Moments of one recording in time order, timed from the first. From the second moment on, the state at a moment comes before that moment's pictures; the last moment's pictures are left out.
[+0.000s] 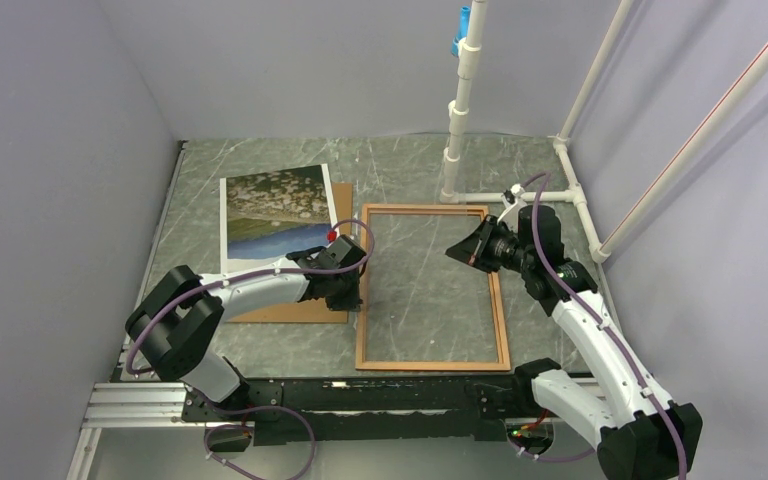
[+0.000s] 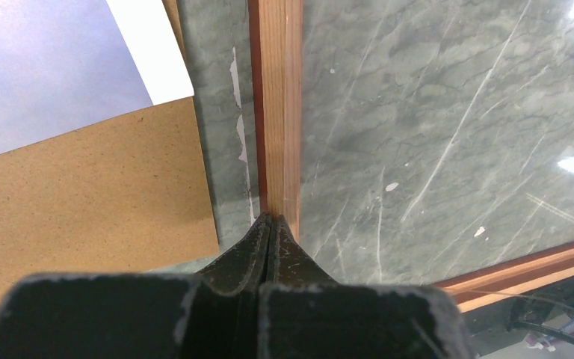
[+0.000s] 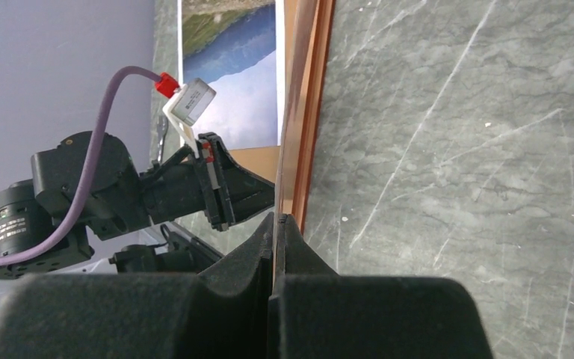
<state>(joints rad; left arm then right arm) -0.80 1.55 0.86 -0.41 -0.01 -0.84 0.27 0.91 0.78 -0.40 -0.44 0.71</state>
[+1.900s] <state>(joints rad) -0.81 1.57 0.90 -0.45 -0.03 -0.83 0.12 0.96 0.74 -0.39 -0.58 0.67</state>
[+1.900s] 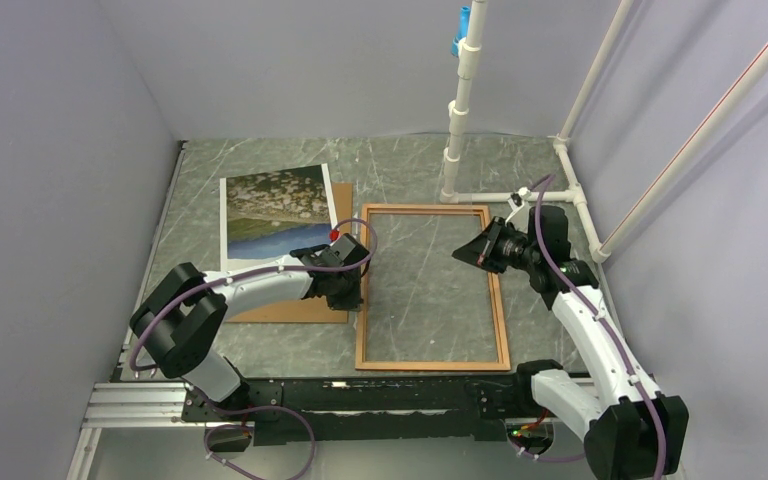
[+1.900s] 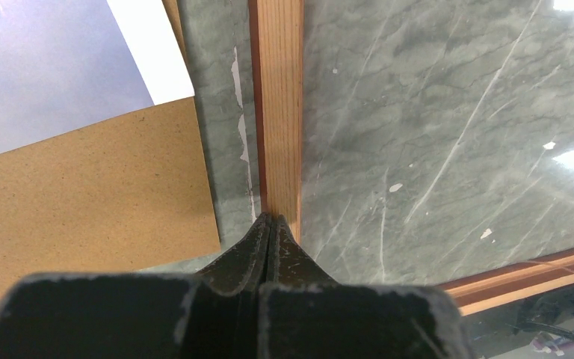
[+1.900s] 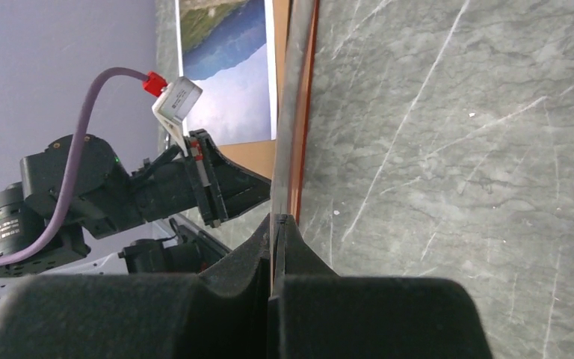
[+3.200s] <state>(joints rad) -0.81 1.58 0.92 -0.49 -0.06 -0.83 0.10 1.04 0.68 -0.35 -0.56 0.55</state>
